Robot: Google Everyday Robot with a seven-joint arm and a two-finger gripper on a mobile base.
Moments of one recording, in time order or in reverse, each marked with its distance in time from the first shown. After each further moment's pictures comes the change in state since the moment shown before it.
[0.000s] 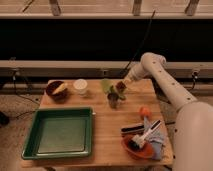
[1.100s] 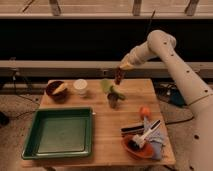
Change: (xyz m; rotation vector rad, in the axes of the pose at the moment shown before) arm -0.096 0.026 -0.126 0.020 -0.158 -0.383
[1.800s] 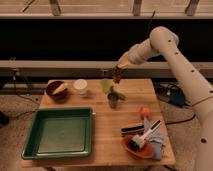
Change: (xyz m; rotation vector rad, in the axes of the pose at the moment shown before) arm -0.020 0.009 -0.008 -0.027 -0.048 -0.088
